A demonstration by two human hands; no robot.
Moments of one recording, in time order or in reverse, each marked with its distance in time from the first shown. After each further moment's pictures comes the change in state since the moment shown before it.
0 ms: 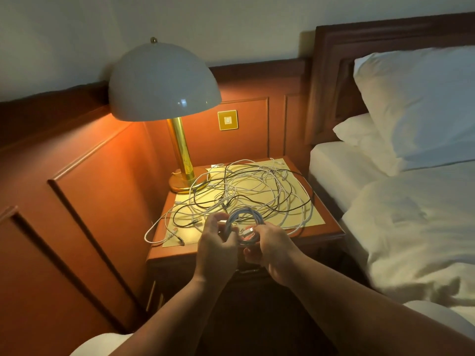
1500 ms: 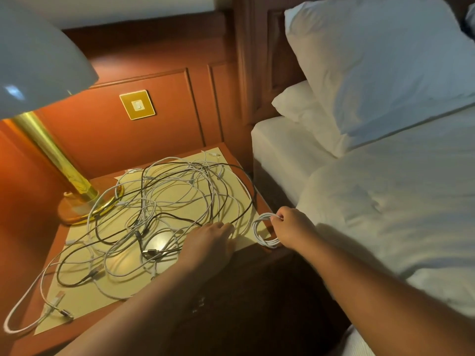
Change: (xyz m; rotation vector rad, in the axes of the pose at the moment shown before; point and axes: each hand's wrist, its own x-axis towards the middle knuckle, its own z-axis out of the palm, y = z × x) left_hand 0.127 -0.059 0.165 0.995 -0.660 0.438; right_hand 0.143 -0.017 -0.218 -1.019 0.507 -0.045
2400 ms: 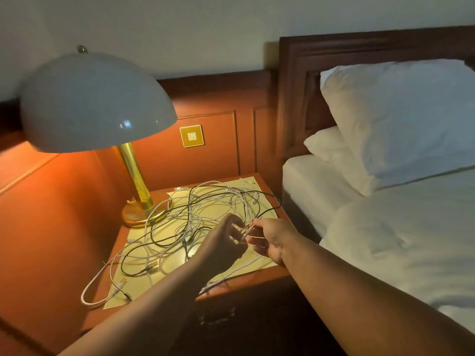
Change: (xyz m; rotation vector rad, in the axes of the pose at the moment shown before) left_hand -0.043 -0.020 -0.073 -0.757 0.071 -0.281; right_hand -0.057 -0.130 -0.008 0.970 -0.368 0.284
